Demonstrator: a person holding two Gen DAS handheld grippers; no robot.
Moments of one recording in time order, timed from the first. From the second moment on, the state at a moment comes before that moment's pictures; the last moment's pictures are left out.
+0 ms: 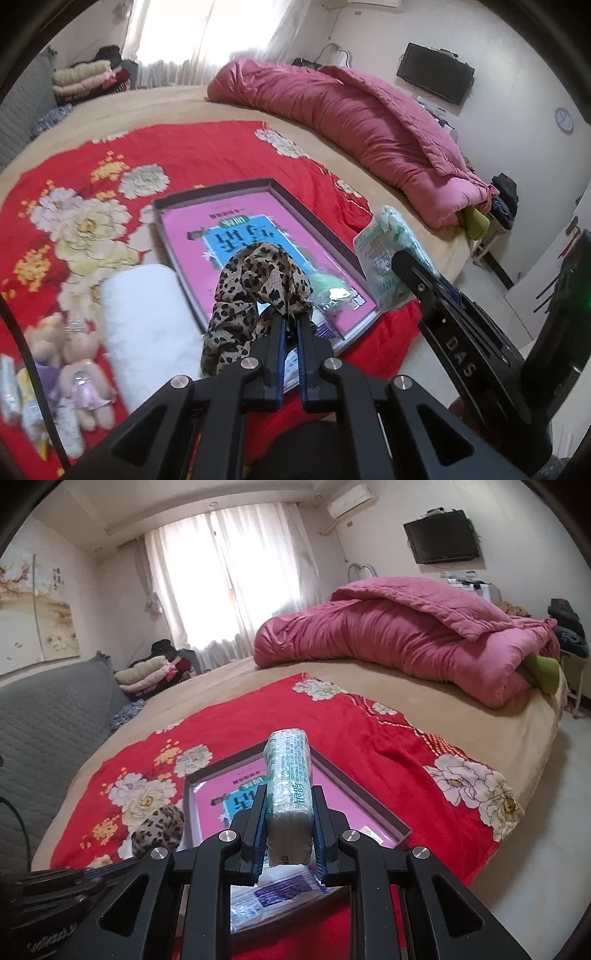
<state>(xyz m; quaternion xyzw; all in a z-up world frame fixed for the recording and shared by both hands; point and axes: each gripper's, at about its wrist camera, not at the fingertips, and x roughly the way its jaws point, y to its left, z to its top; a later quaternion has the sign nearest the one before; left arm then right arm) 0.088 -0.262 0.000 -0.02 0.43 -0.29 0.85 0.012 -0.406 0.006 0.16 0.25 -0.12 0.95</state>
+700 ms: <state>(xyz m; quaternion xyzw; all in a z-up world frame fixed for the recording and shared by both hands) 0.103 -0.304 -0.076 0.01 0.49 -0.31 0.81 0.025 -0.446 -0.033 0.16 0.29 -0.18 0.92</state>
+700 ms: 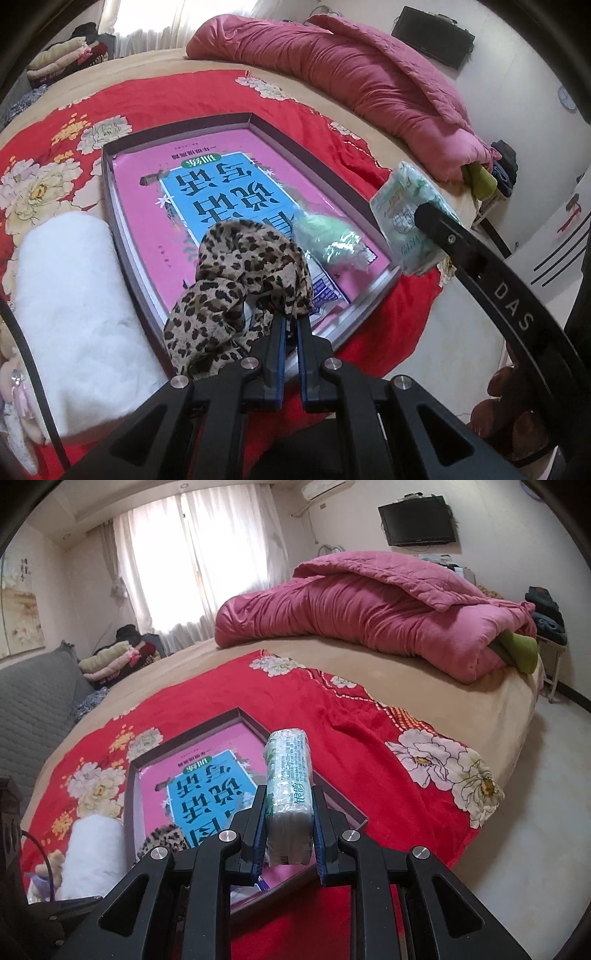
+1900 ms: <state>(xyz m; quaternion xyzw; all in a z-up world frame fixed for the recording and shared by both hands) 0.099 -0.302 -0.088 -0.01 0.51 -0.32 0.80 0.056 -0.466 -0.079 0.16 0.36 -0.20 0.90</state>
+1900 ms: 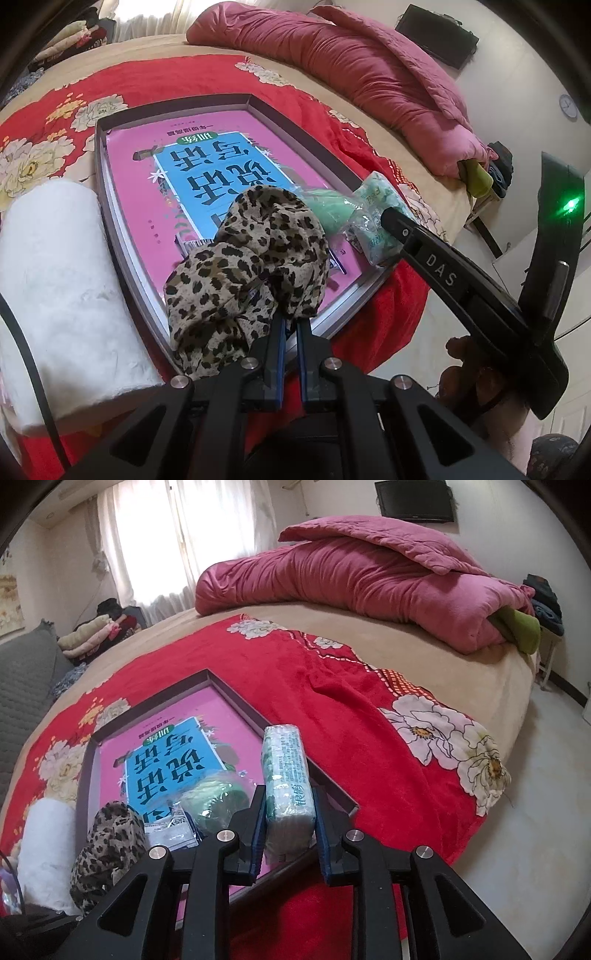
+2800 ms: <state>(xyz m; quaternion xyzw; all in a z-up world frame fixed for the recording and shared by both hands) 0.105 -0.293 -0.087 -0.03 0.54 -0.32 0.78 0.045 -0.466 -0.073 0.16 0.34 -0.20 0.90</state>
